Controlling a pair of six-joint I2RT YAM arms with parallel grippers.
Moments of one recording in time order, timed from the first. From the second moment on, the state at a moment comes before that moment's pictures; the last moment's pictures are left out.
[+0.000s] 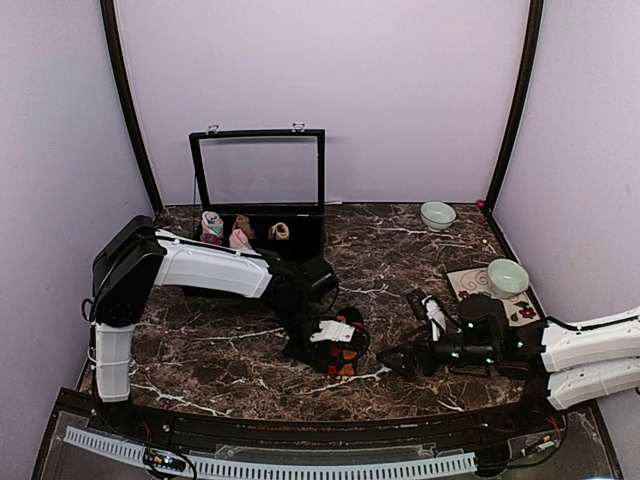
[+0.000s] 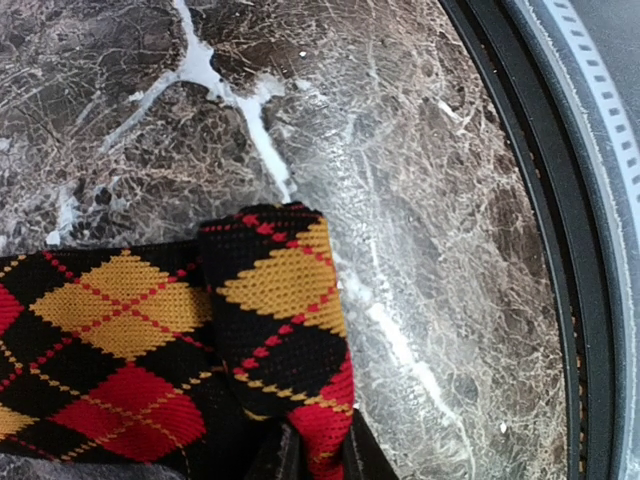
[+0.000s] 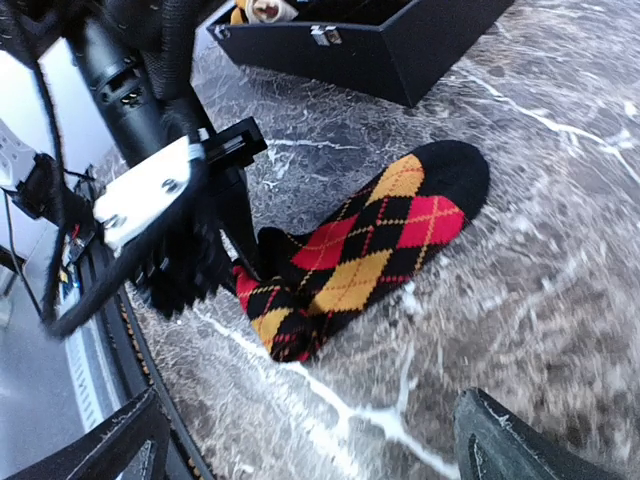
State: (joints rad) left arm -0.99 2.07 1.39 -0.72 0.48 0.78; right arm 0.99 1.05 0.29 0.25 -0.13 0.45
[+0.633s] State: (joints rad) left arm -0.94 2.22 1.57 -0.93 0.67 0.83; right arm 1.06 0.57 0.10 0.09 0.00 0.58
